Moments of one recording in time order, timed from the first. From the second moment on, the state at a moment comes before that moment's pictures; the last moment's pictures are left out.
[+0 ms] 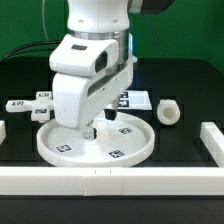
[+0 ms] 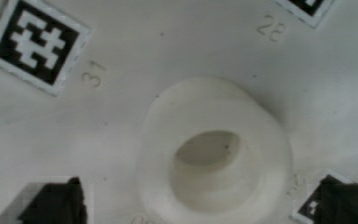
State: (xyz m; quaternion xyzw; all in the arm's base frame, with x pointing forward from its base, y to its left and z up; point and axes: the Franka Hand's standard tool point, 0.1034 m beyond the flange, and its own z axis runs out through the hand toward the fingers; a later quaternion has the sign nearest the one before) arm 0.538 -0.040 0.025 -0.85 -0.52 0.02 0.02
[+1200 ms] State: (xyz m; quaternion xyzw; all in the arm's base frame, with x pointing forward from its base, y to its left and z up) arm 0.531 -0.047 0.009 -0.86 -0.51 0.02 0.02
